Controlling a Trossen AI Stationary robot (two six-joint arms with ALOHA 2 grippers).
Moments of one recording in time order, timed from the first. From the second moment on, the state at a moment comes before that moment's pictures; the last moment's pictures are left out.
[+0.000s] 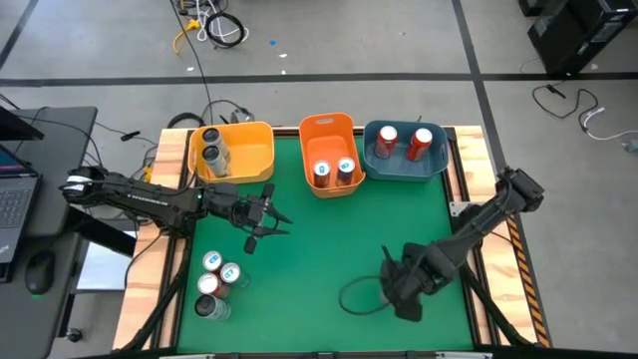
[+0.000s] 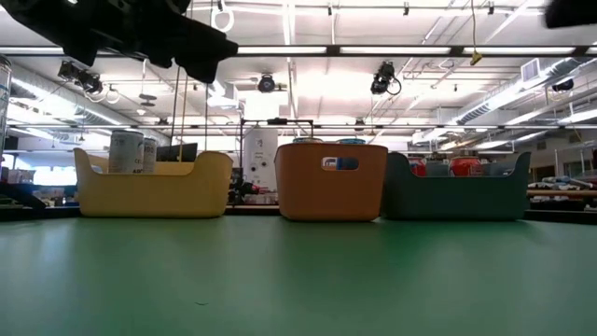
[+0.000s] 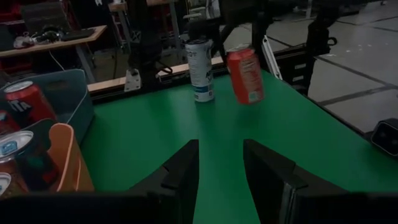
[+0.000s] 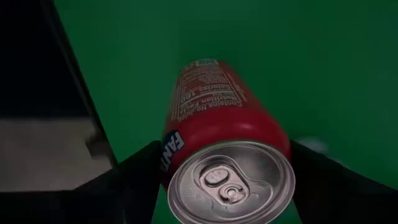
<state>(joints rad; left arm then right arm) -0.05 1.06 0.47 0.40 0.19 0.15 0.64 1.63 1.37 -1.17 -0.08 0.94</state>
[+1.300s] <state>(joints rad) -0.05 1.05 0.47 0.40 0.16 0.18 -0.64 1.62 1.60 -1.57 0.22 0.34</state>
